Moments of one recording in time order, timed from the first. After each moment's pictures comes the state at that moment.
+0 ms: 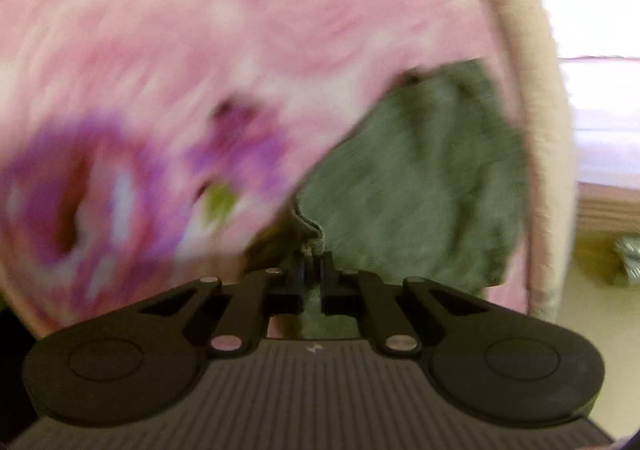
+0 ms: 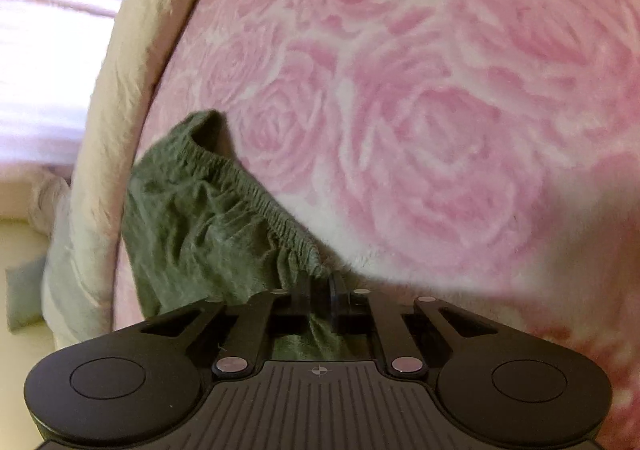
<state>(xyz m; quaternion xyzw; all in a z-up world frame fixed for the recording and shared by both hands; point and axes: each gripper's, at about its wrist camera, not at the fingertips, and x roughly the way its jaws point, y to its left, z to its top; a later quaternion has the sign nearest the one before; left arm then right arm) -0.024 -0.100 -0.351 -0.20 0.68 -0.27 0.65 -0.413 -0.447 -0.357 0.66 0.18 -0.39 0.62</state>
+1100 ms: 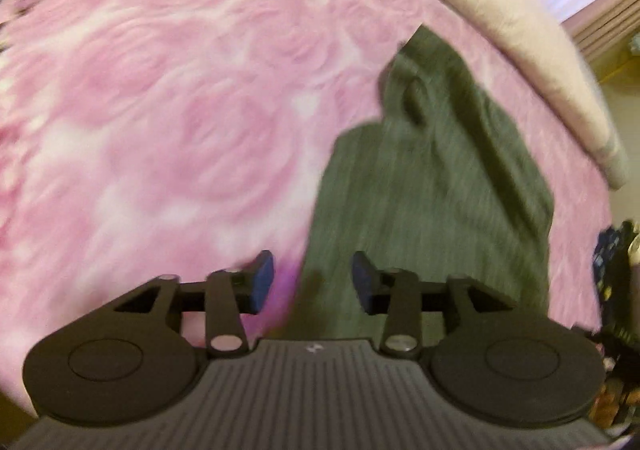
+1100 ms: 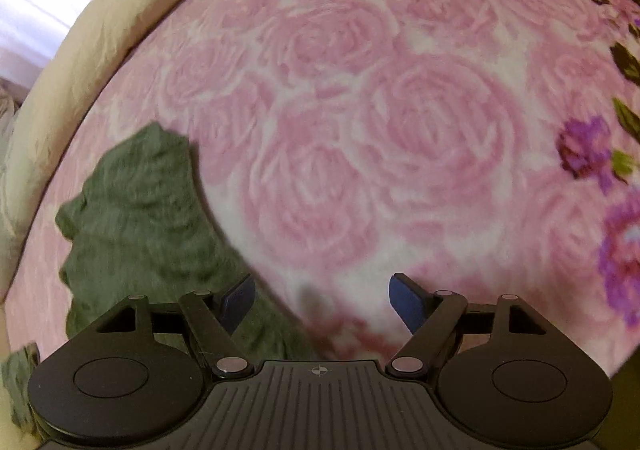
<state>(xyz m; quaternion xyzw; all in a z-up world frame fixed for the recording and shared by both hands) 0.021 -0.150 -0.332 0.05 0.60 -0.39 0.70 -0.452 -0.432 -0.314 0.54 0.33 -0.44 0.64</state>
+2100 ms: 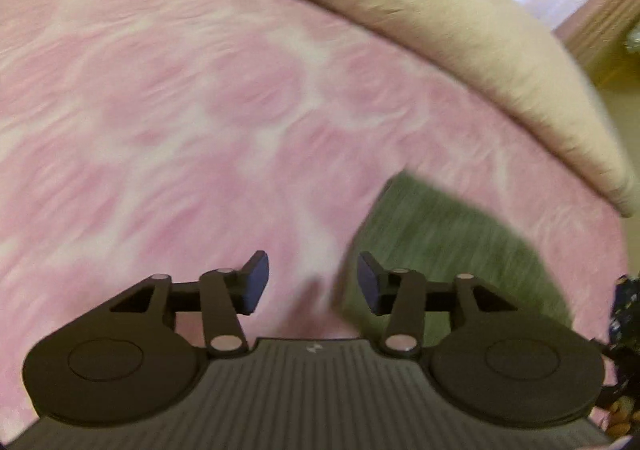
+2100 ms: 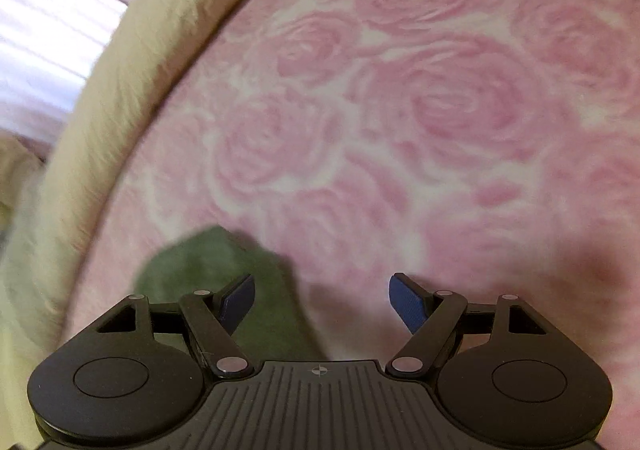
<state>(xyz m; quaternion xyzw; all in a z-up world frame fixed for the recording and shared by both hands) 0.121 -0.322 -0.330 0.07 0.55 -0.43 0.71 -0.370 -0.535 -0.345 0.60 0.22 -0.43 0.64</state>
